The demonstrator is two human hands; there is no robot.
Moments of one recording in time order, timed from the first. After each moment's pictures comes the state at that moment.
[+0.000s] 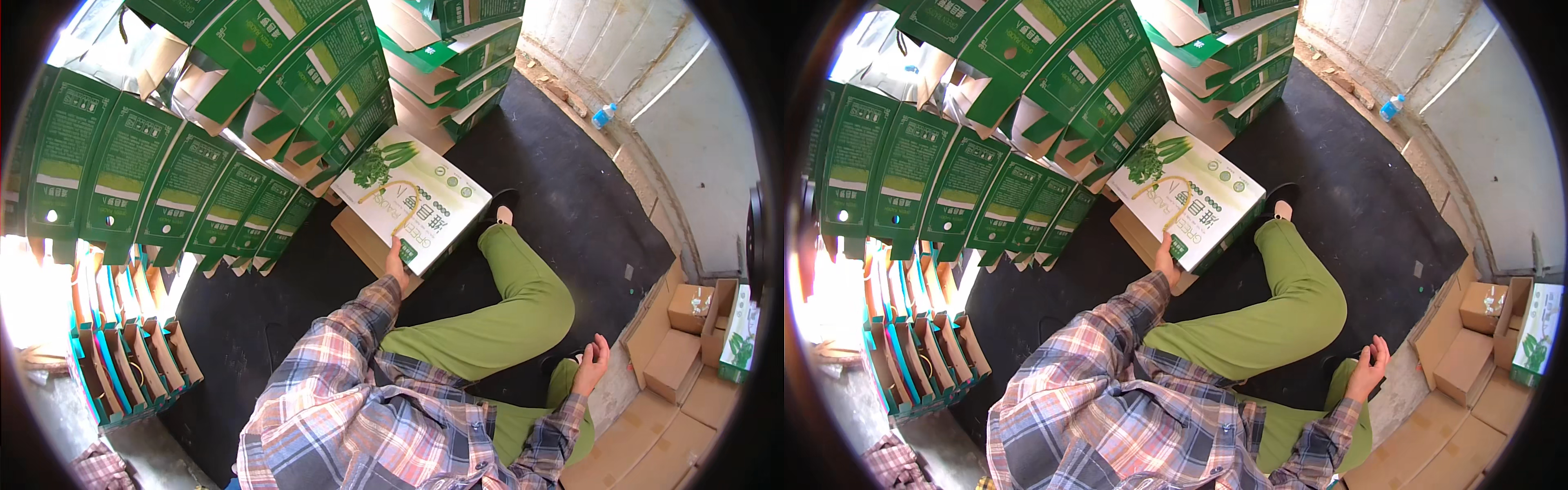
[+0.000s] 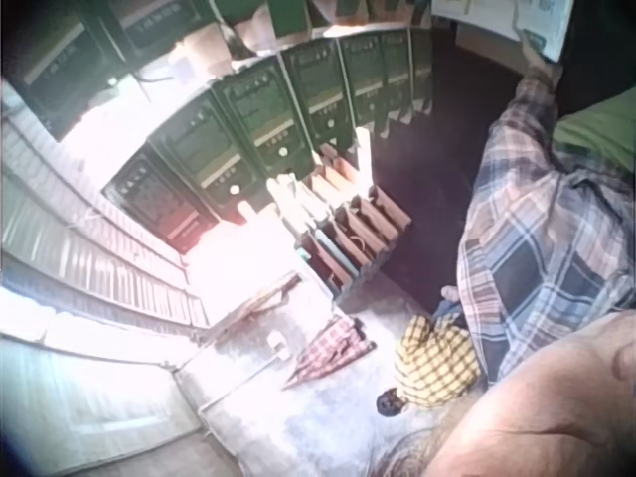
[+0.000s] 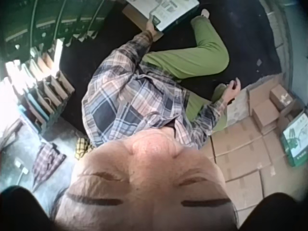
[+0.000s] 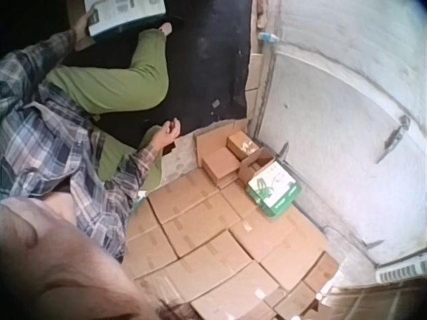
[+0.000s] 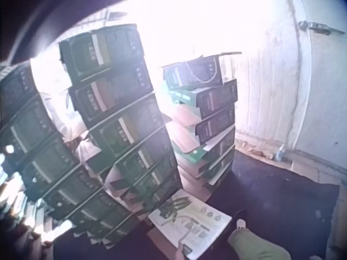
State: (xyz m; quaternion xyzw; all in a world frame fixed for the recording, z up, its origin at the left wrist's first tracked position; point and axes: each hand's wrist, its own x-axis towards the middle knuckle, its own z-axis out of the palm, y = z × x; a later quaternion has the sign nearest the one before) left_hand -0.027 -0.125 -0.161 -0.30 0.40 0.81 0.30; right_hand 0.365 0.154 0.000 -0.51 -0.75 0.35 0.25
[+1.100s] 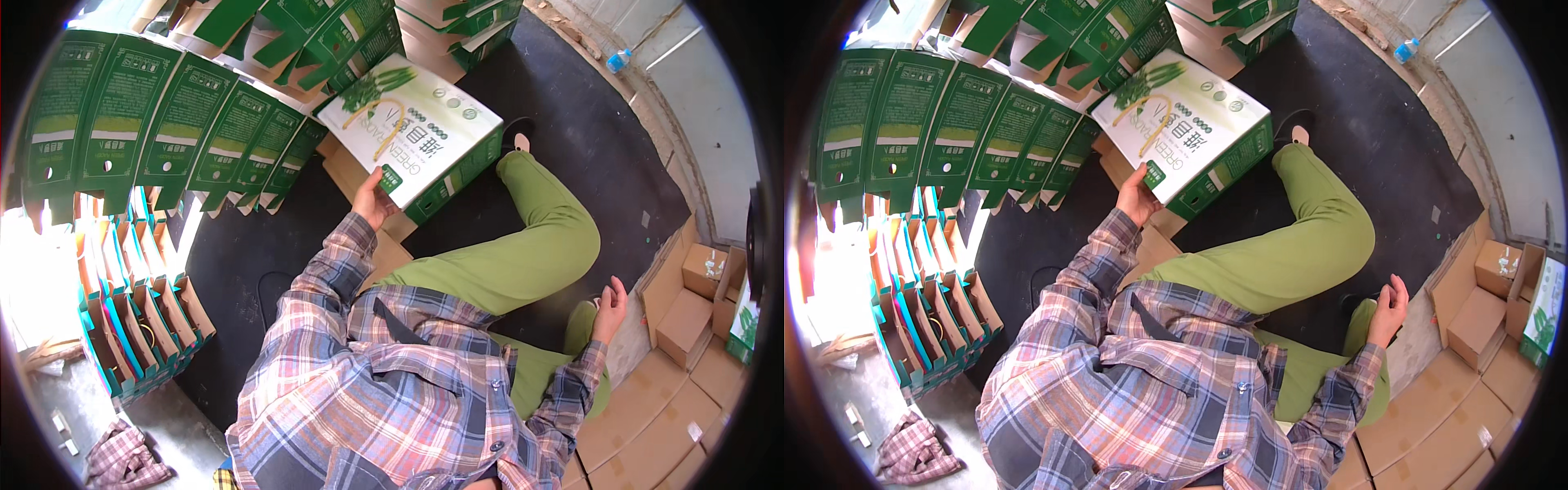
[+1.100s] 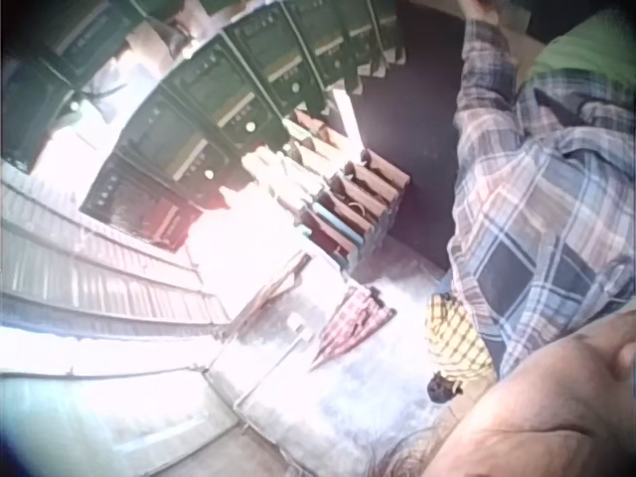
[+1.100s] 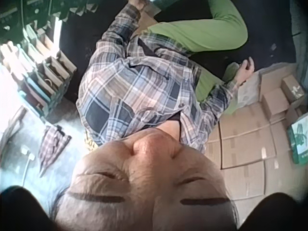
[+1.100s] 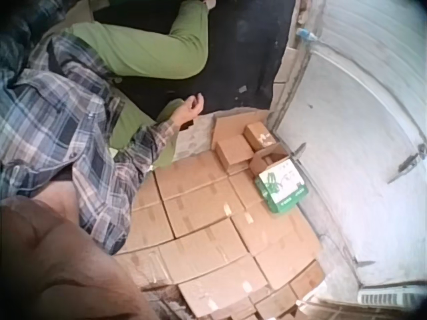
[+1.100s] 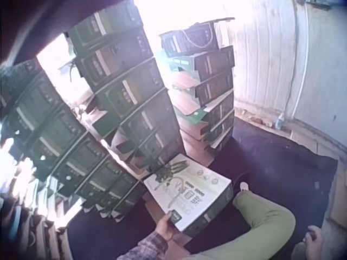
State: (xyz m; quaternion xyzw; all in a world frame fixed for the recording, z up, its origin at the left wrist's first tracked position) left_hand -0.028 -0.209 -0.054 -0.24 0.48 0.73 0.42; right_hand 0.390 0.154 -0.013 -0.53 -0.72 0.40 0.21
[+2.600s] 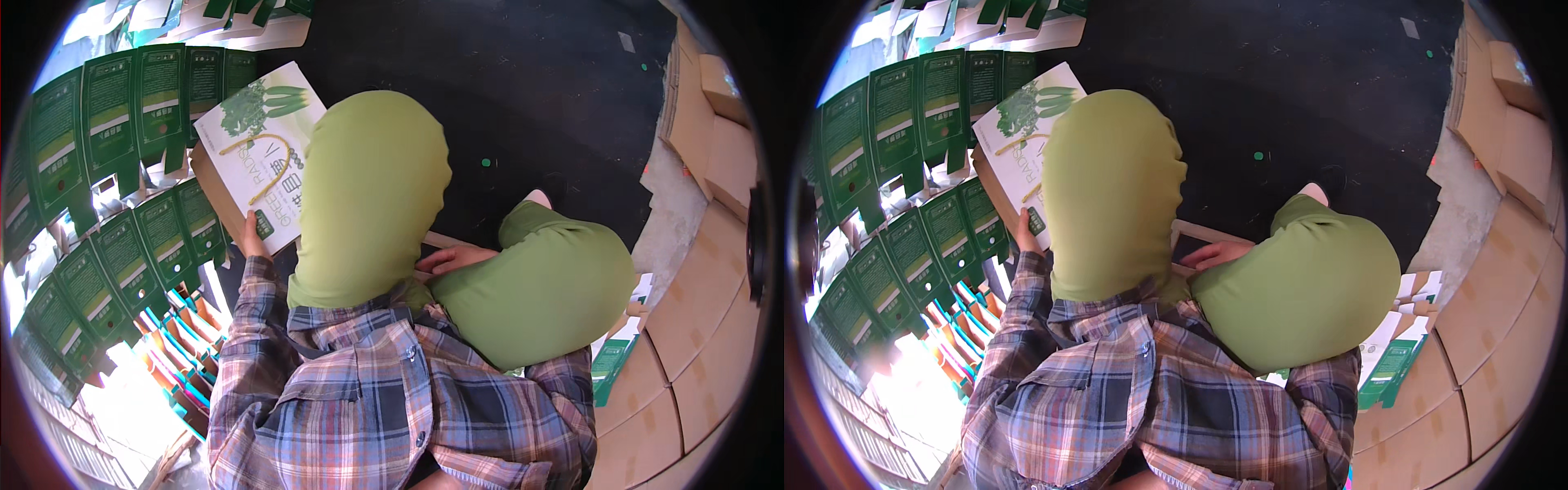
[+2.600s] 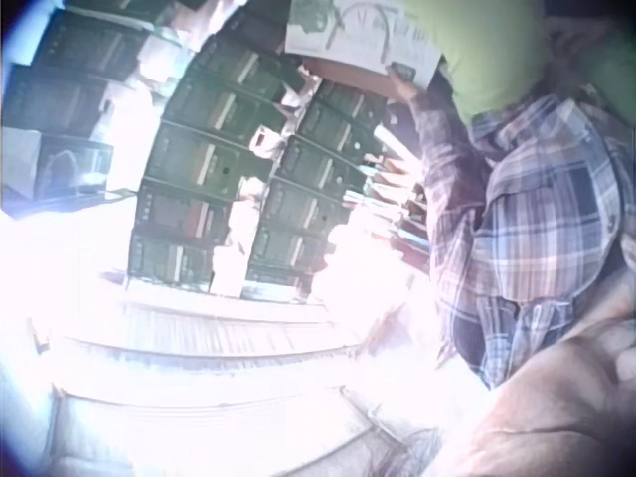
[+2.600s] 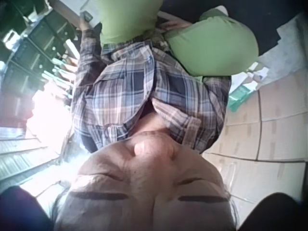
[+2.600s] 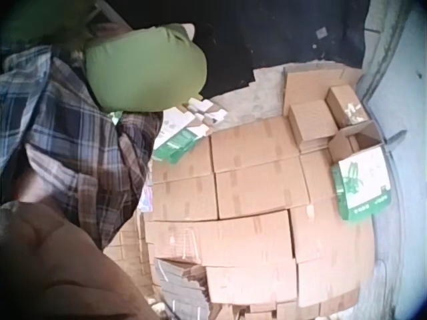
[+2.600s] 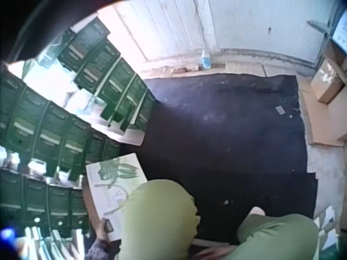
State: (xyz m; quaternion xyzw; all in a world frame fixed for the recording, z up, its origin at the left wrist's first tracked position) left_hand -0.050 -0.279 -0.093 -0.13 0.77 0.58 0.24; right_hand 0.336 0.006 -0.141 -0.09 -0.29 0.89 -0.35
